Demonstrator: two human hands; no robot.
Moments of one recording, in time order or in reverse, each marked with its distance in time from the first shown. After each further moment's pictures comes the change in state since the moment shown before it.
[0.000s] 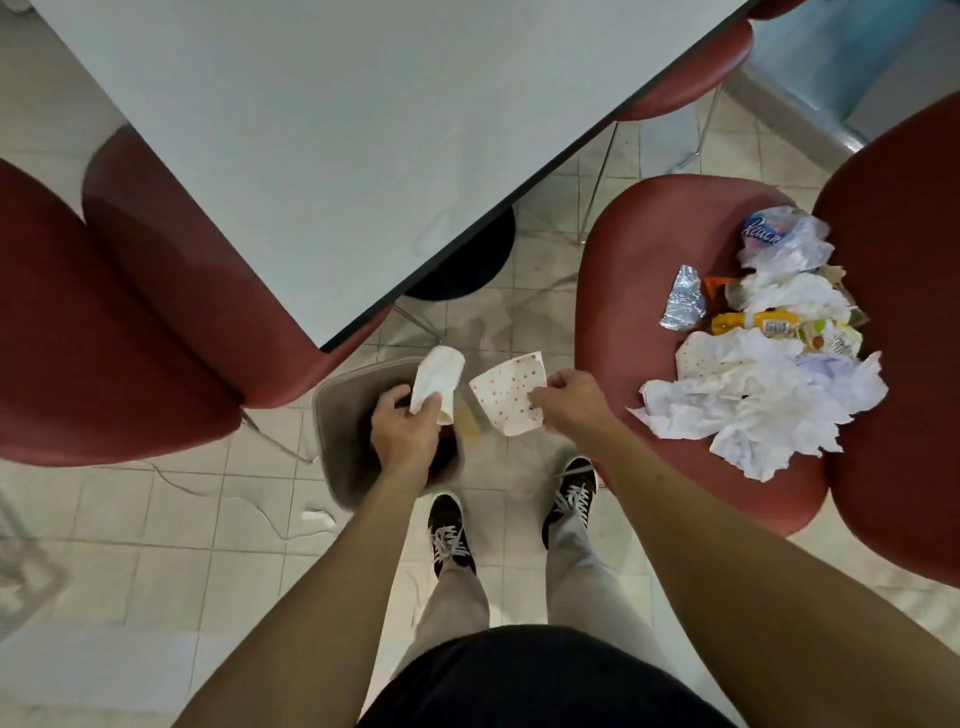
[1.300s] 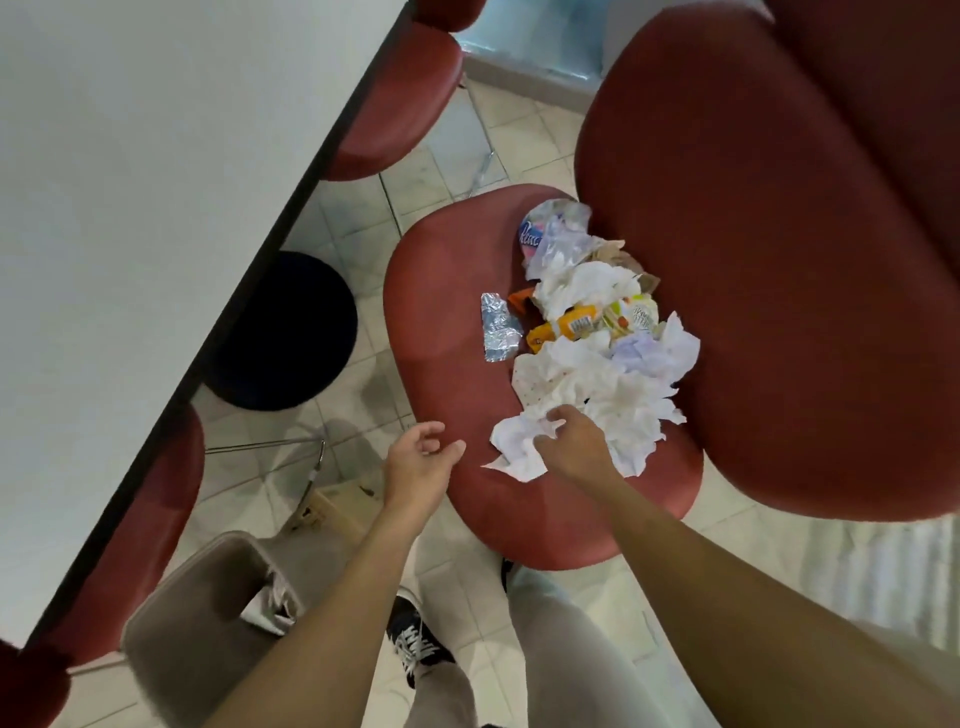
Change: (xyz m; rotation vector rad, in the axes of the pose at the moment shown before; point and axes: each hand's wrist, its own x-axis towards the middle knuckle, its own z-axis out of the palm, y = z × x) left_hand -0.071 0.033 0.231 0.529 -0.532 0.303; right_hand 0.059 0.119 -0.187 0.064 0.263 0.126
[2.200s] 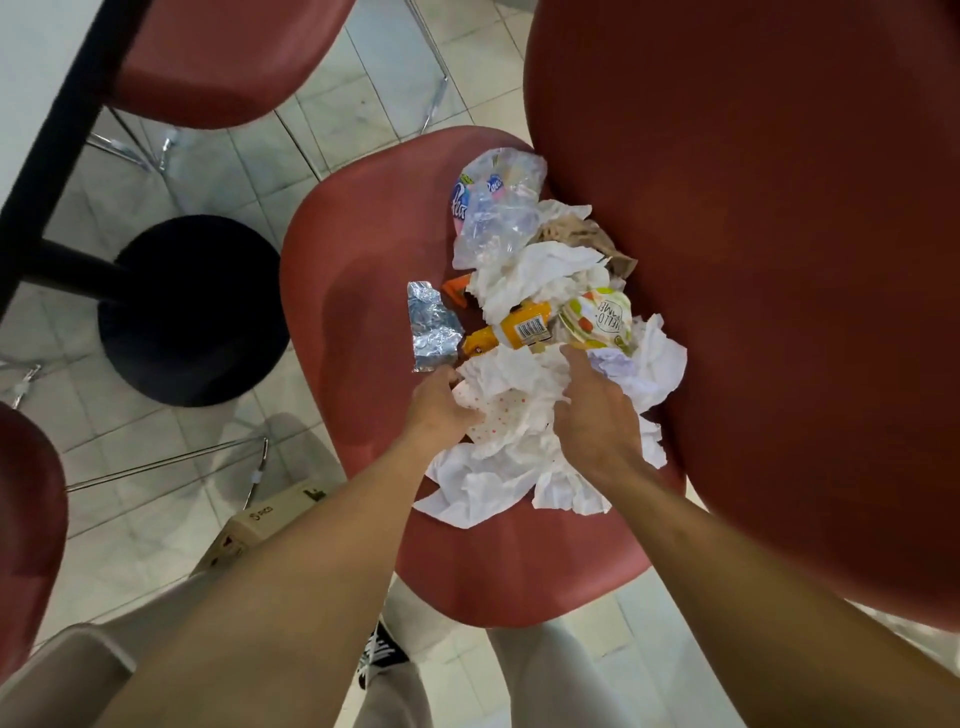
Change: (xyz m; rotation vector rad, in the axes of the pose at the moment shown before) left_hand 0.147 0.030 0.157 0.528 -0.274 0.119; right_hand 0.121 0.037 -0.067 -0.285 0.109 -0.122
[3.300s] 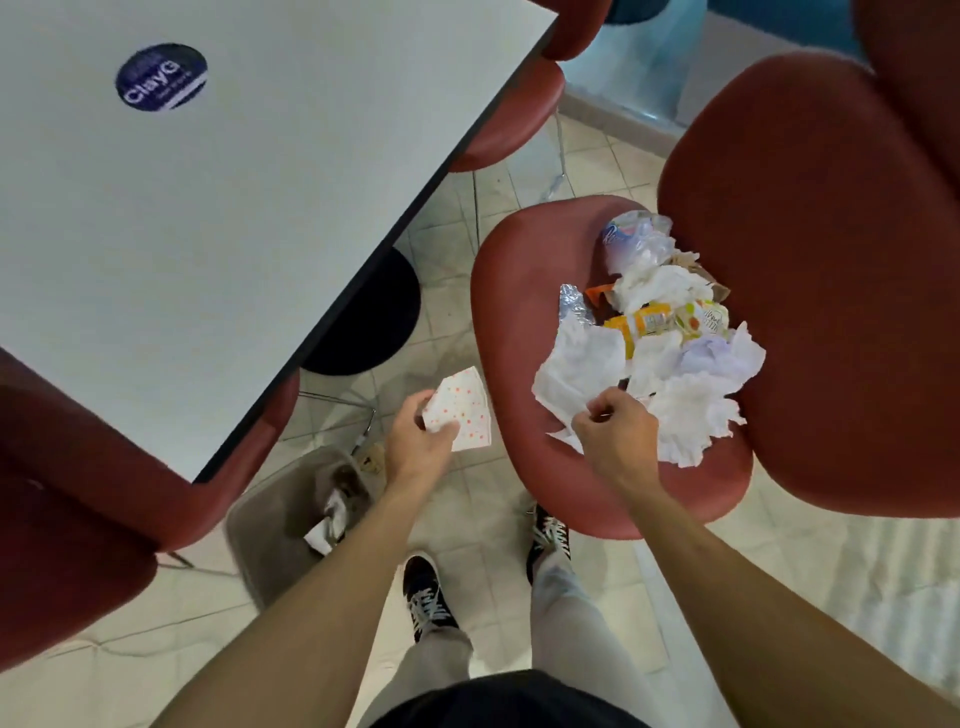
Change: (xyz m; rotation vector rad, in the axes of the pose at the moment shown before) left_hand -0.252 -0.161 -0.135 -0.545 0.489 -0.104; right_hand -0.222 -0.132 0.054 0.361 0.194 -0.052
